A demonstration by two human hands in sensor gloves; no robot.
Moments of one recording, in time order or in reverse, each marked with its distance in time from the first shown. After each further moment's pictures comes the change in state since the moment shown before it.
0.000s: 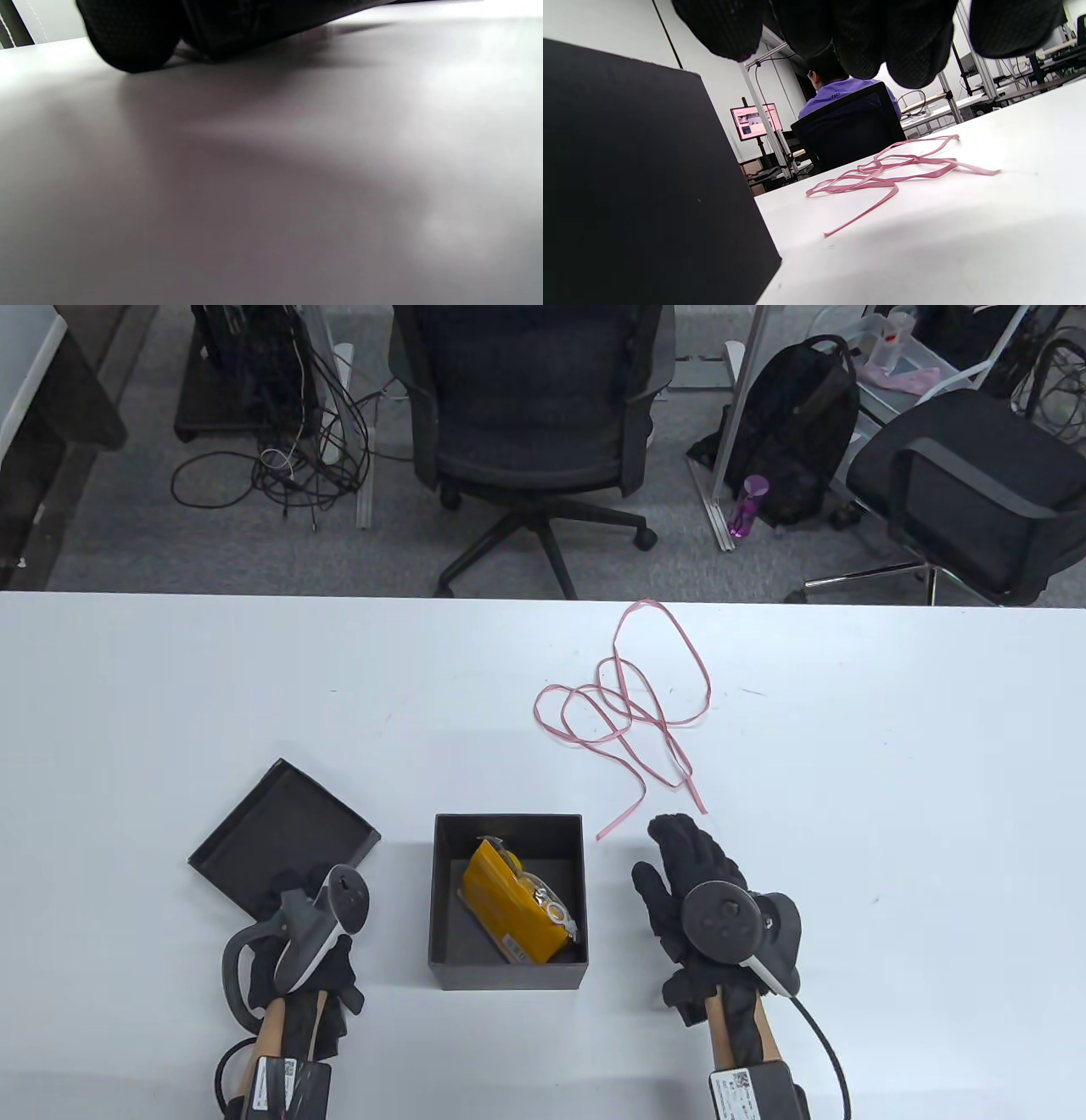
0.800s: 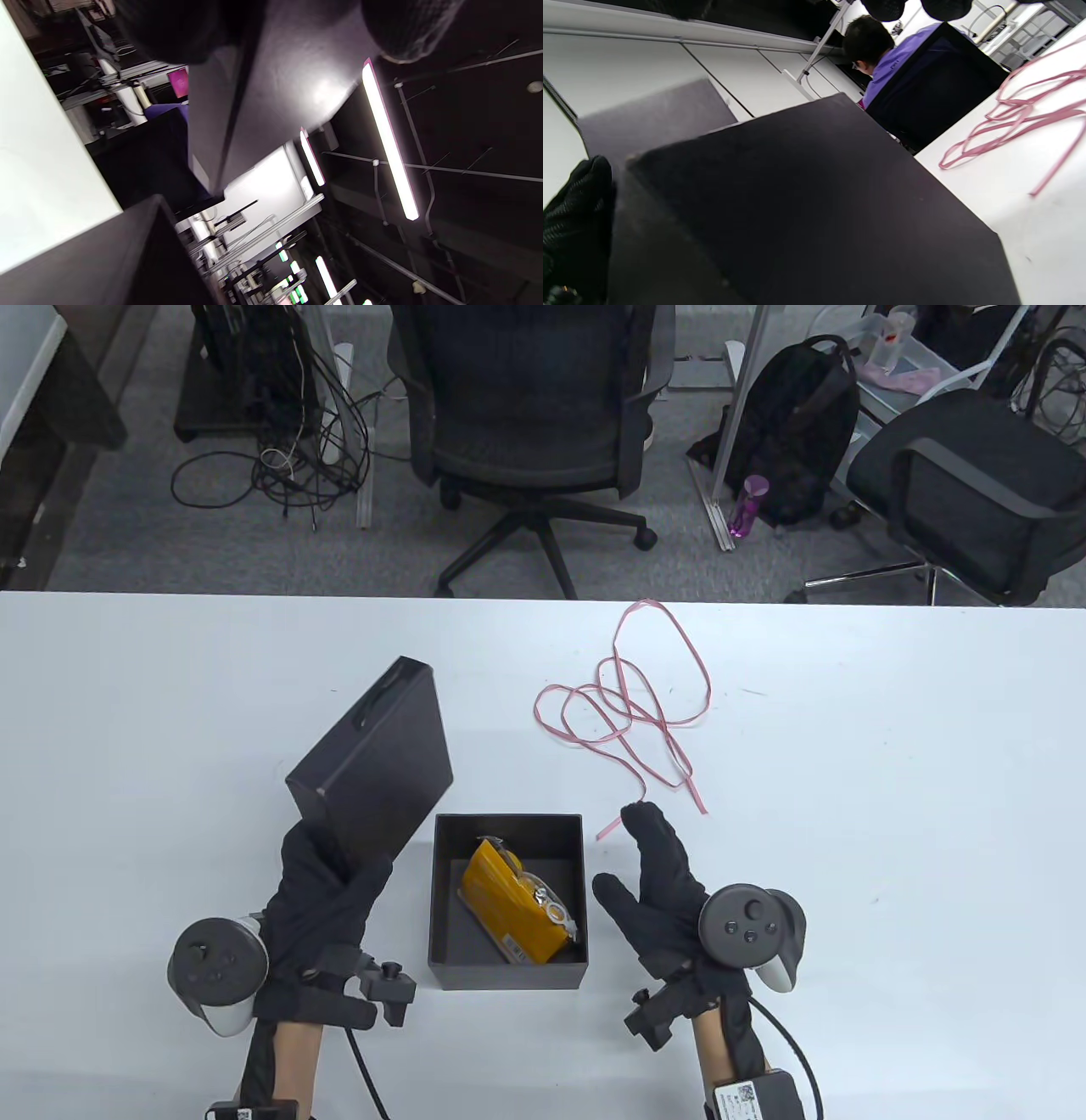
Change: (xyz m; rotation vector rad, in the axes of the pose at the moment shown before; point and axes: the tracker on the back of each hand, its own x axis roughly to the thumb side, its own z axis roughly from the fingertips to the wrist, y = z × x) left_hand -0.004 0.109 0.068 0.460 -0.600 1.256; right_hand 0.031 -0.004 0.004 0.078 -0.195 -0.439
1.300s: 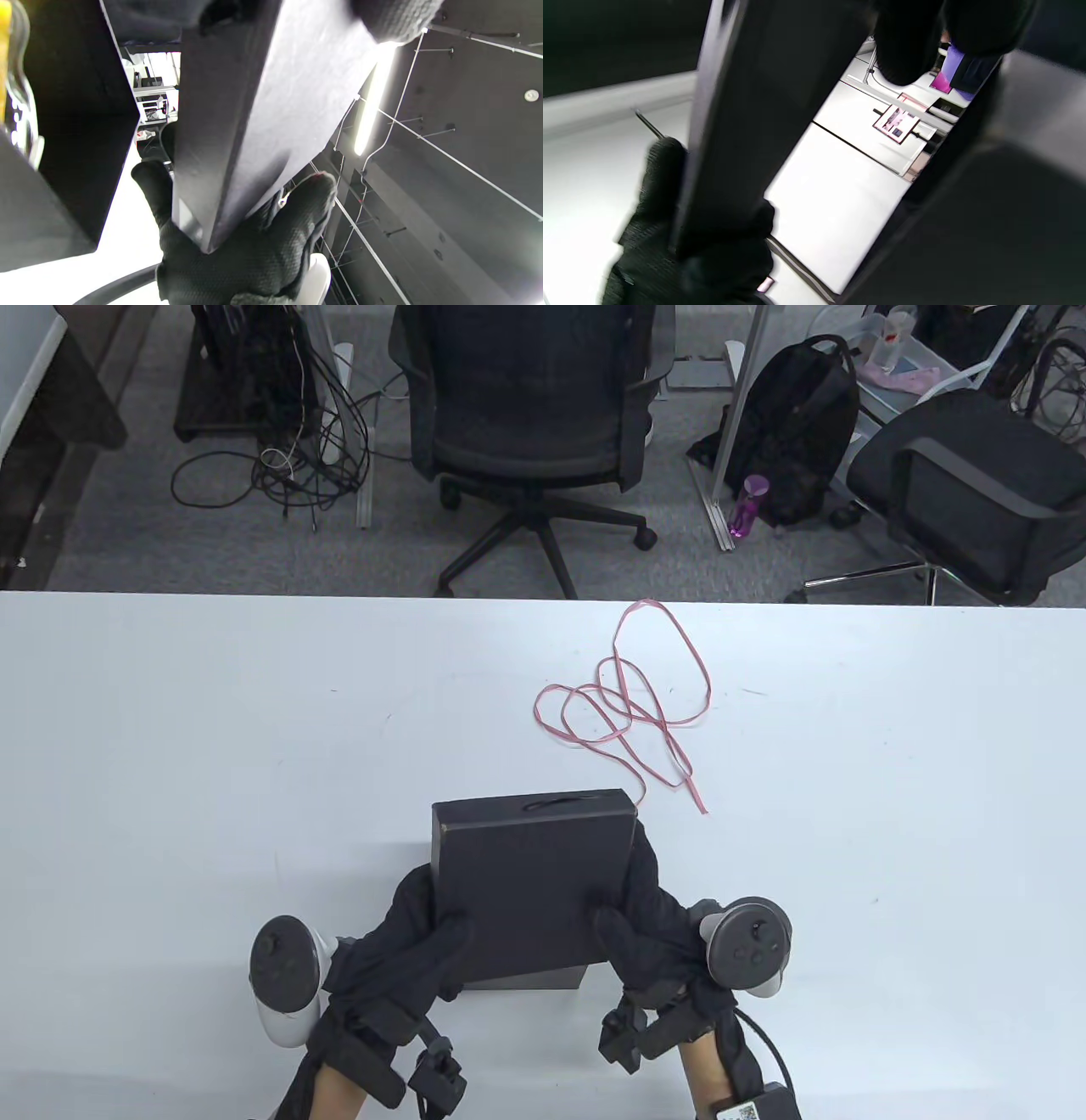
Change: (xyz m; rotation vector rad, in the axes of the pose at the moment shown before) left_hand 0.032 -0.060 0.023 -0.444 0.075 0.436; right_hand 0.036 0.005 0.001 0.011 -0.222 -0.365
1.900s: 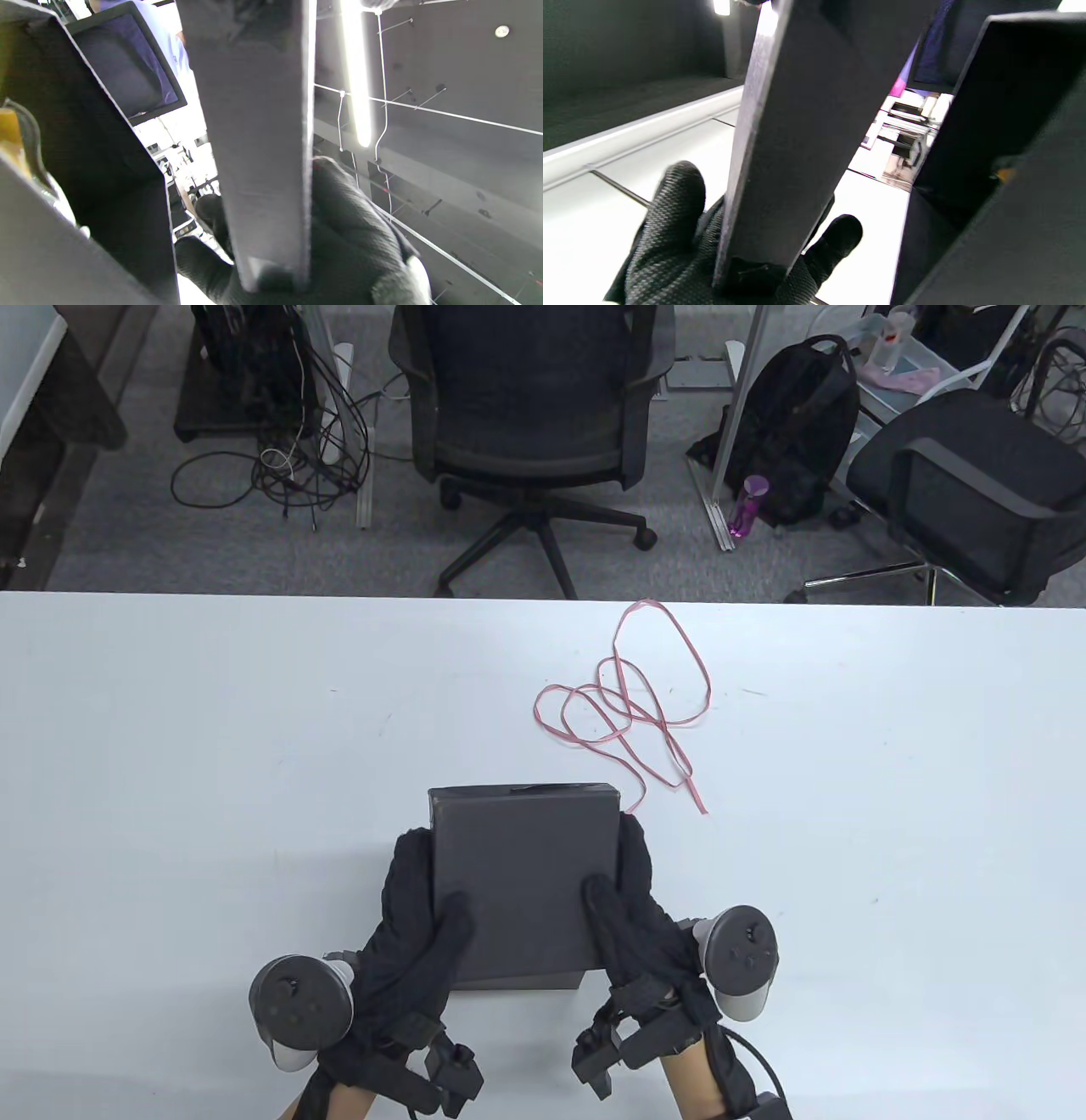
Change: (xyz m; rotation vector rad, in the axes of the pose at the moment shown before) left_hand 0.016 -0.006 0.006 0.082 -0.082 -0.374; right_hand 0.002 0.015 0.004 -0.087 0.200 -0.110
